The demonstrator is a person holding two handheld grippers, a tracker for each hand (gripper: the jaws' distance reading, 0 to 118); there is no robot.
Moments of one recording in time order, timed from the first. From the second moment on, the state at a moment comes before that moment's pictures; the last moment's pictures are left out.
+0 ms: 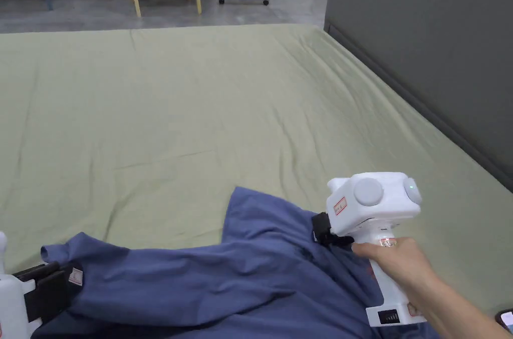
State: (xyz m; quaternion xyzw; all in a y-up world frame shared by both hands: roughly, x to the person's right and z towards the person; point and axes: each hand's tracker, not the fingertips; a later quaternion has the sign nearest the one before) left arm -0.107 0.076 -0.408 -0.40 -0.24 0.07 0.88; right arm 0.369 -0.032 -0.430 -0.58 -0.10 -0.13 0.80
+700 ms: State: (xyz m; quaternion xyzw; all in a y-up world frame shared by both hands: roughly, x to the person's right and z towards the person) left arm -0.191 0.337 -0.376 -0.13 -0.25 0.10 0.96; right arm 0.347 0.326 -0.267 -0.09 -0.09 -0.10 0.99
